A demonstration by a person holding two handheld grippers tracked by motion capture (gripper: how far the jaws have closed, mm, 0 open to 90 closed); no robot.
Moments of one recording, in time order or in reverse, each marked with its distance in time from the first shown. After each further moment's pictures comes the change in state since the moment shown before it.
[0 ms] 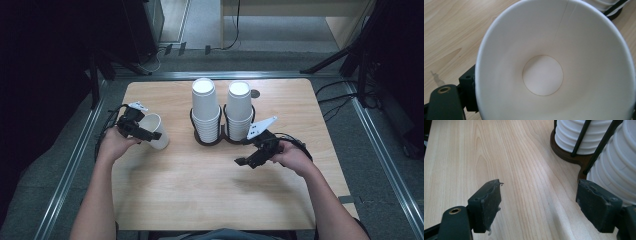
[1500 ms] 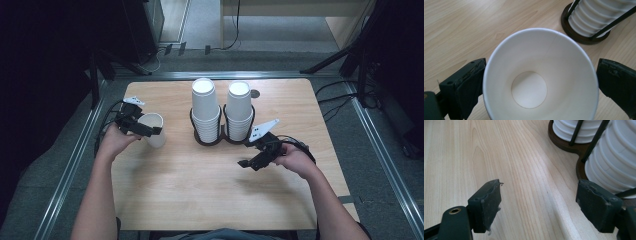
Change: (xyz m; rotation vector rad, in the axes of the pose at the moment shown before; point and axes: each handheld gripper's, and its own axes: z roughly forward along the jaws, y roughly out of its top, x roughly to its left) left arm 0.000 0.009 -0.016 -0.103 -0.020 -0.058; right arm 0.002 -0.009 -0.003 0.031 -0.026 -0.003
